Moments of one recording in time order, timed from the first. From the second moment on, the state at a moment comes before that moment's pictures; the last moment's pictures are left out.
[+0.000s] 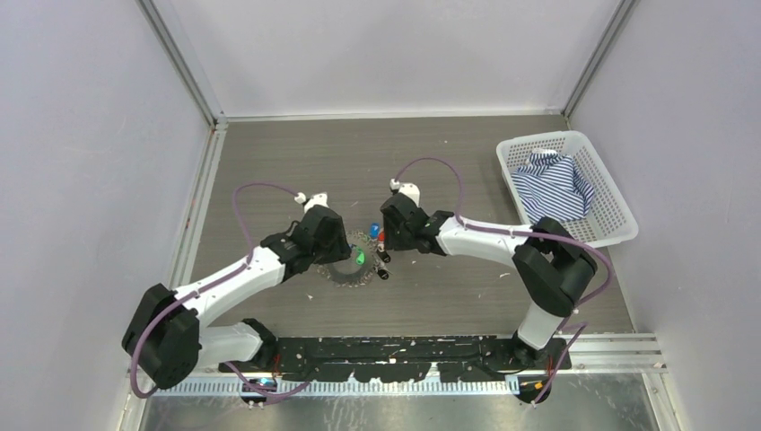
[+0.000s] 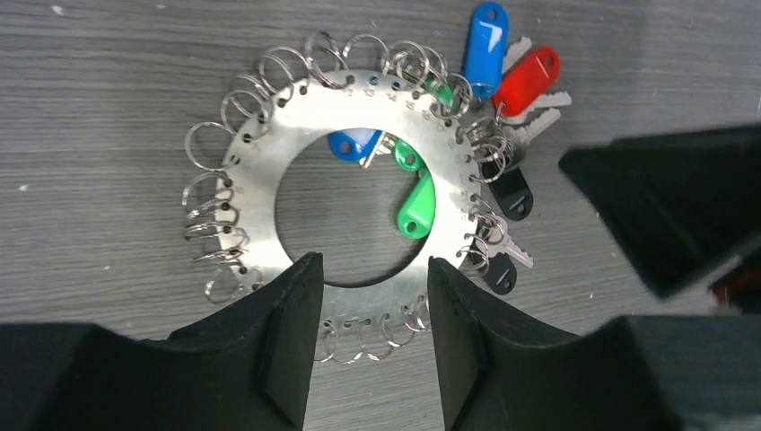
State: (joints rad) left arm -0.67 1.21 0.69 -0.34 -0.18 -0.73; right arm 0.84 1.72 1.04 -0.24 0.25 0.67
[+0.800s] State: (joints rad) left arm -0.65 1.10 0.64 -0.32 -0.10 -0.67; right arm 0.98 1.80 1.06 -0.19 0.23 0.67
